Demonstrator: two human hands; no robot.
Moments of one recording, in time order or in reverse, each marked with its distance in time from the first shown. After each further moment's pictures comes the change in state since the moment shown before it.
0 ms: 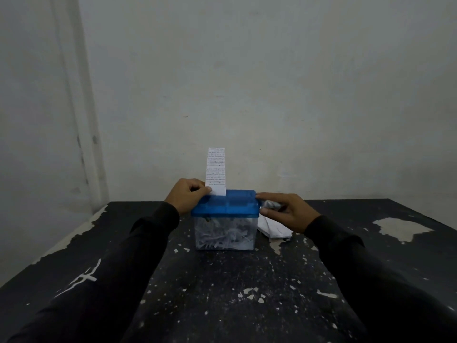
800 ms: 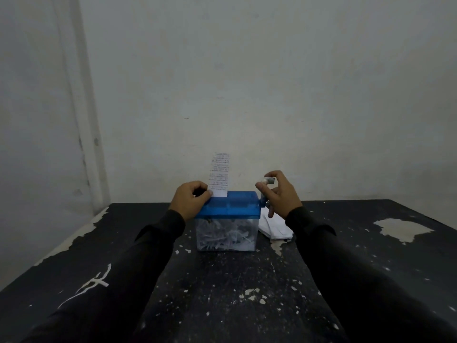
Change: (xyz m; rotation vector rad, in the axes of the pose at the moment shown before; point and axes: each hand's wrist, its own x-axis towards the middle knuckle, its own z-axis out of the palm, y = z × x) left_hand -0.005 -0.011 0.011 0.075 0.123 0.114; right_hand 0.039 -0.020 0.019 0.275 0.303 0.307
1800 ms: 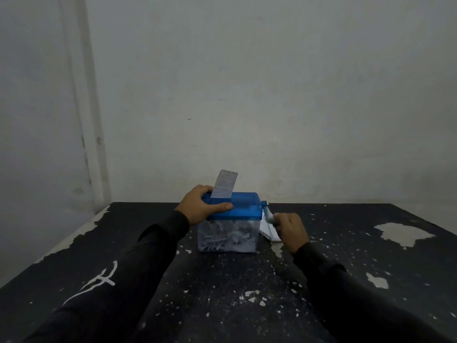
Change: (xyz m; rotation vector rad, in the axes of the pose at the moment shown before) left_hand -0.008 0.011 0.005 -0.150 -0.243 -0.095; right_hand -0.057 0.043 0.010 0.045 0.096 0.085
